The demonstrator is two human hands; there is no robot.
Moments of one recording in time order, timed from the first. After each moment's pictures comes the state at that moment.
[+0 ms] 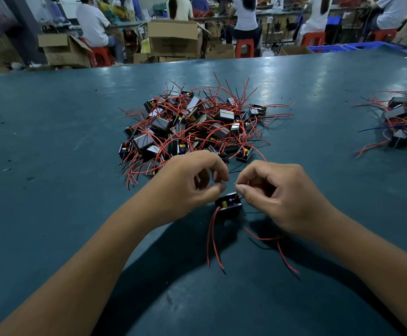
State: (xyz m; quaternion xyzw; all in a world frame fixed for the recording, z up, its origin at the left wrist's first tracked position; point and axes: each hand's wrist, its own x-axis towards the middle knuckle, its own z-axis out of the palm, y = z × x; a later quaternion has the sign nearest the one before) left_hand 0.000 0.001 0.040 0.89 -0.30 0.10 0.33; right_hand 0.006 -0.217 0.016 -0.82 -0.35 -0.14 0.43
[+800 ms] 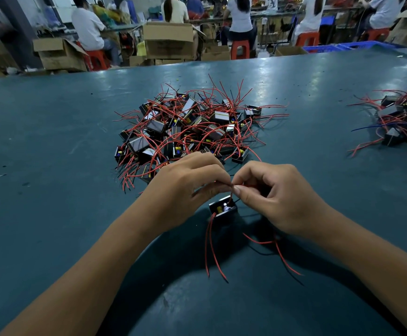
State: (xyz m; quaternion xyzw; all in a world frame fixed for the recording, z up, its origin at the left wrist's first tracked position) left_hand 0.004 -0.003 0.031 0.85 -0.40 0.23 0.24; right_hand 0.003 -0.217 0.020 -0.81 -0.34 -0.10 0.47
